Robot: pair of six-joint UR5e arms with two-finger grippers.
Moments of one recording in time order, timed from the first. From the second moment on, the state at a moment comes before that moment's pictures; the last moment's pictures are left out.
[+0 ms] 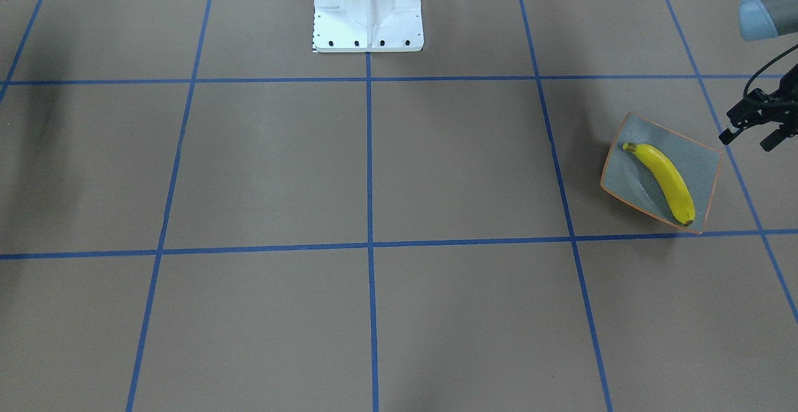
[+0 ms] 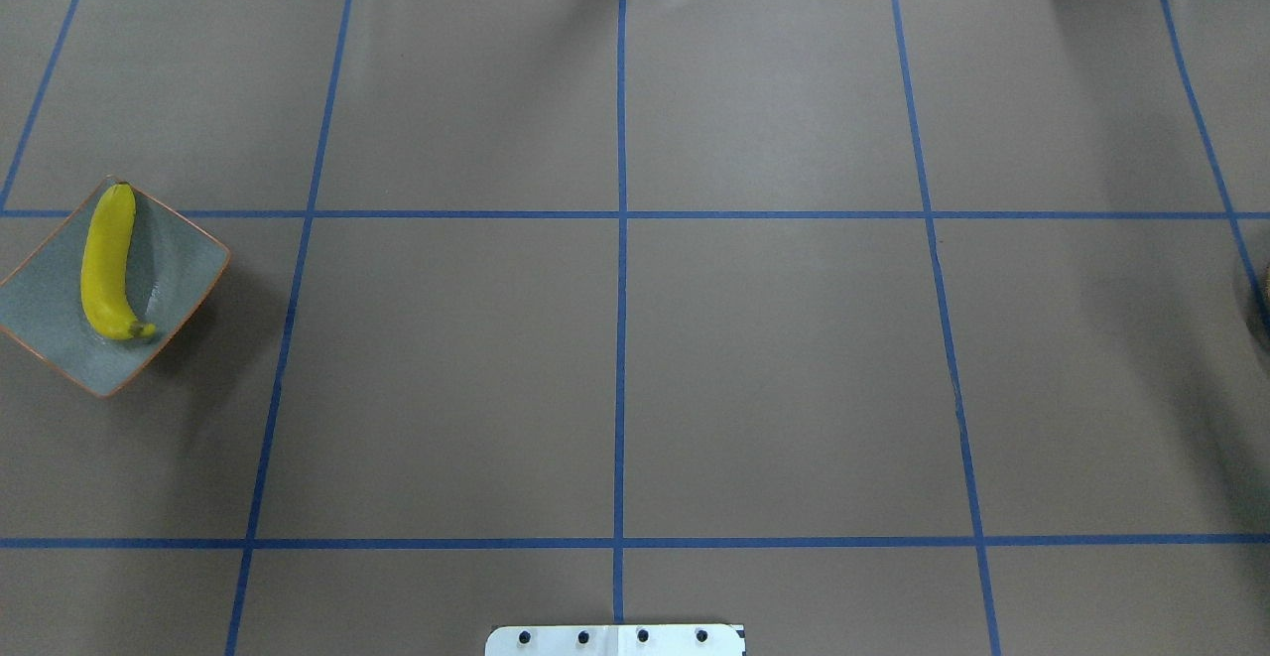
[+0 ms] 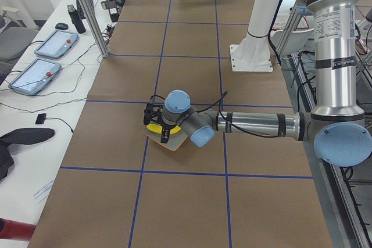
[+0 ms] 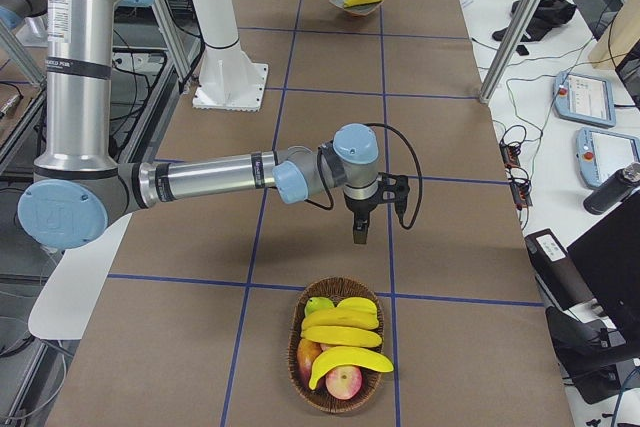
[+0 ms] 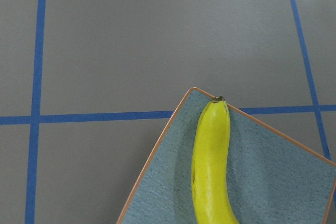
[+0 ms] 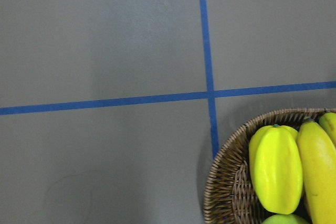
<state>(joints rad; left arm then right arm) -1.28 -1.44 -1.67 -2.35 -2.34 -0.68 1.39 -1.70 1.77 -1.34 2.18 0.42</state>
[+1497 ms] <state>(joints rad) -1.28 -1.41 -1.72 -2.35 -2.34 -0.68 1.37 -1.68 1.59 -1.43 2.03 0.20</state>
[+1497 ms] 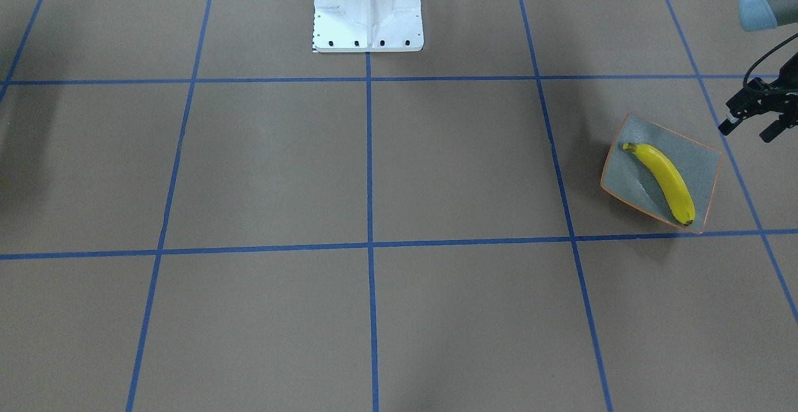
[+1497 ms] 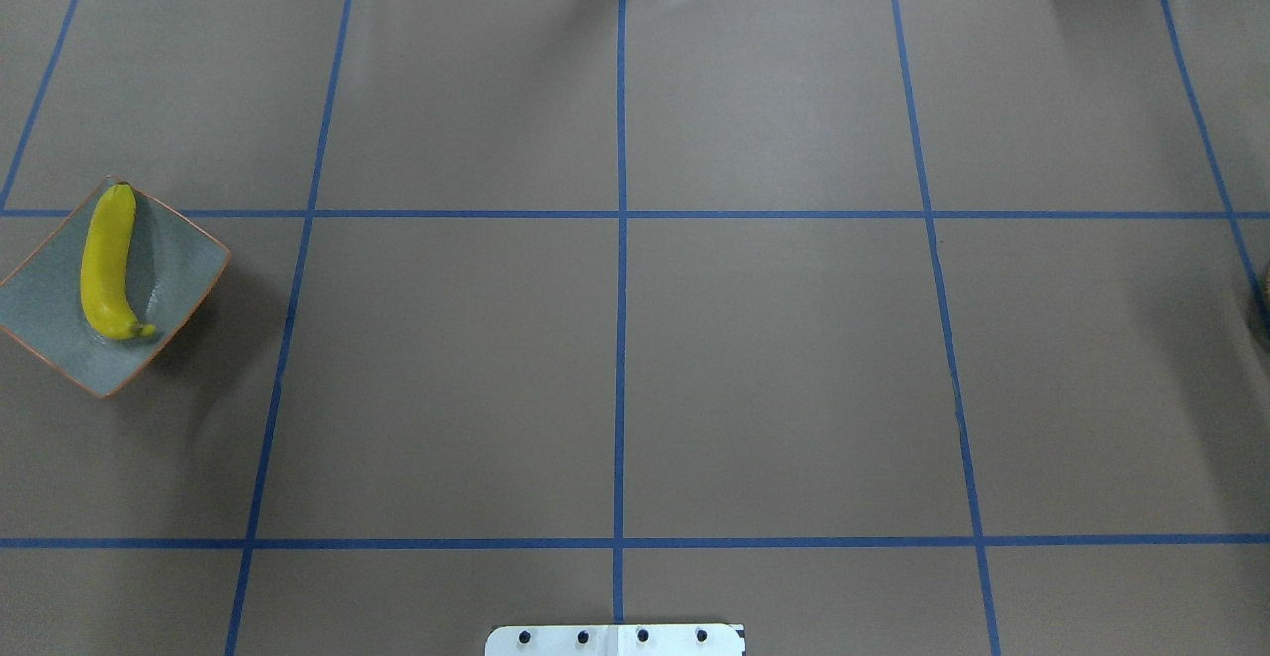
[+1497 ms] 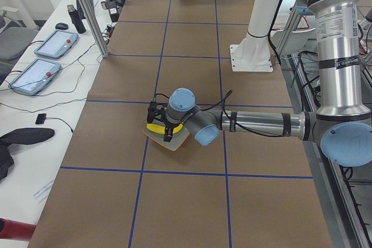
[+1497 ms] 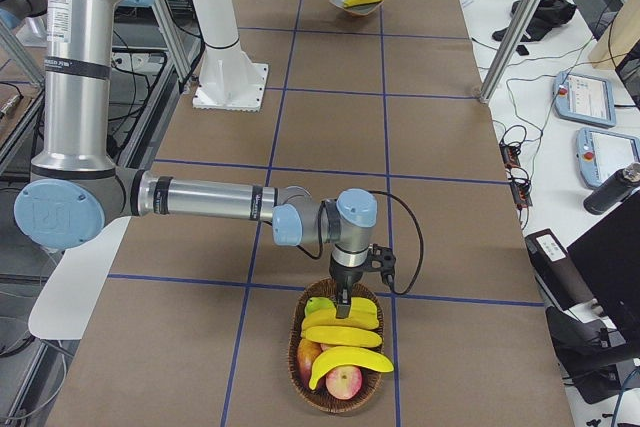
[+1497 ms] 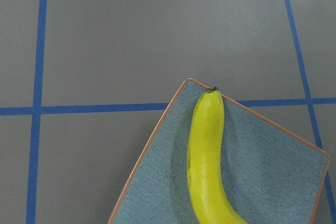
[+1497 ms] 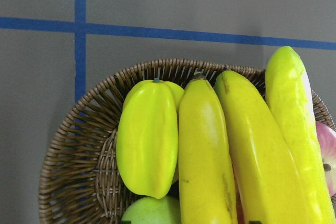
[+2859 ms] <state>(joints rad) -1.28 -1.38 -1.75 -2.35 -2.35 -0.68 1.36 -1.68 1.53 -1.42 2.03 0.17</state>
